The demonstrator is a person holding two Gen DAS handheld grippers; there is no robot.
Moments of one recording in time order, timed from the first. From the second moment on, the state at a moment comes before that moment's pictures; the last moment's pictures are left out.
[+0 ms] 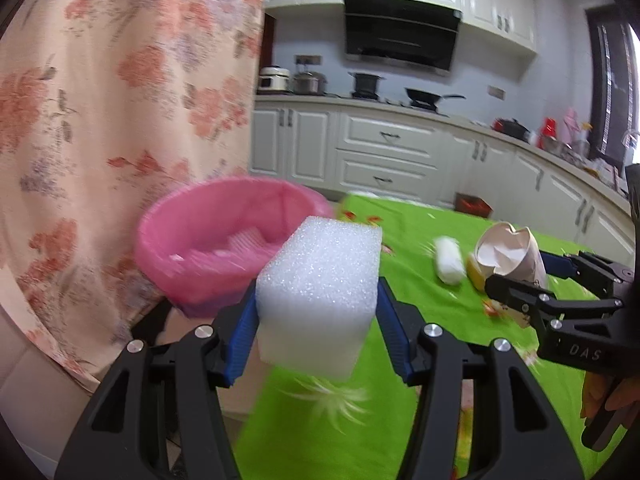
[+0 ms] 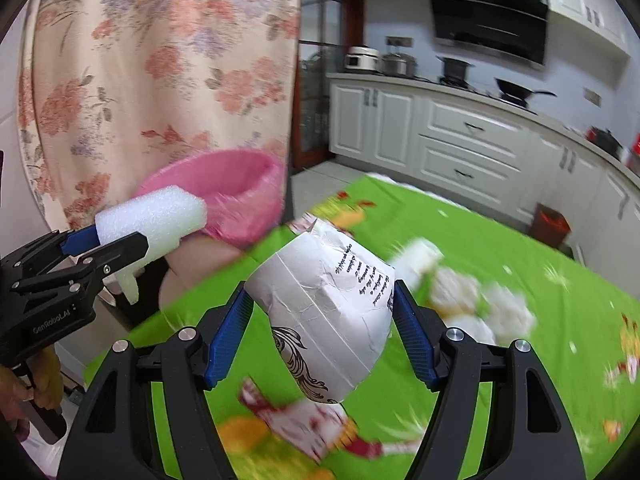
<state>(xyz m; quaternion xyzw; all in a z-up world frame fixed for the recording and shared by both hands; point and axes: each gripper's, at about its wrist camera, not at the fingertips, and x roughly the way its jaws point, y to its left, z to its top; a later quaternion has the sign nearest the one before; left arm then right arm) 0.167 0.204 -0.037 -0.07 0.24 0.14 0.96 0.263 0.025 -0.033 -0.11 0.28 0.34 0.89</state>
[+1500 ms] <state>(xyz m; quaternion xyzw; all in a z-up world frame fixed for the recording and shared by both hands) 0.222 0.340 -0.037 -0.13 0.23 0.26 0.93 0.345 0.137 -0.009 -0.09 0.25 0.45 0.85</state>
